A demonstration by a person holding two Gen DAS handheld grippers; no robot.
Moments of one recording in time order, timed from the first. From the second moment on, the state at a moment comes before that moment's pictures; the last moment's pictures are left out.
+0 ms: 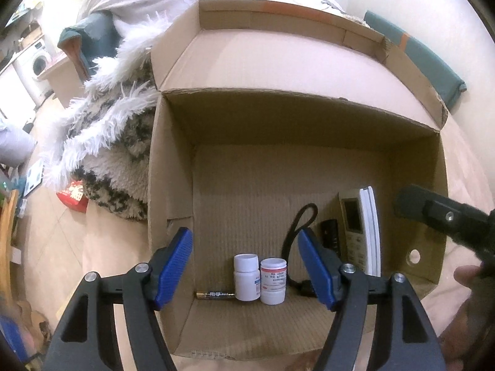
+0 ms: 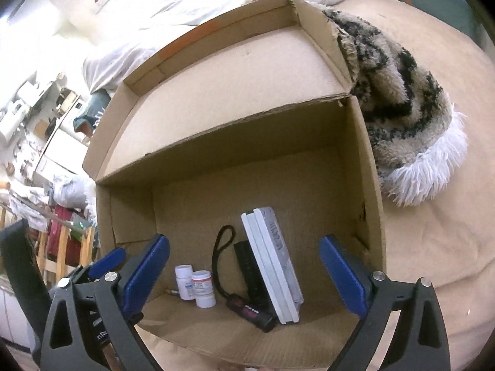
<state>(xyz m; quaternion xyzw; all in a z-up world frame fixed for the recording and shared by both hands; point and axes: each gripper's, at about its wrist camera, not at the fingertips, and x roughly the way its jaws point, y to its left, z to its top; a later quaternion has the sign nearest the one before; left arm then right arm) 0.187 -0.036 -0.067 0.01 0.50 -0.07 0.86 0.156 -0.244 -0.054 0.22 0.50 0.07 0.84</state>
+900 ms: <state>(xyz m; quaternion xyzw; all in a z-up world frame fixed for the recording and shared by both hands) 0.094 0.022 -0.042 -0.03 0.53 -0.02 0.84 0.087 -0.248 -0.028 0.23 0.49 0.07 0.84</state>
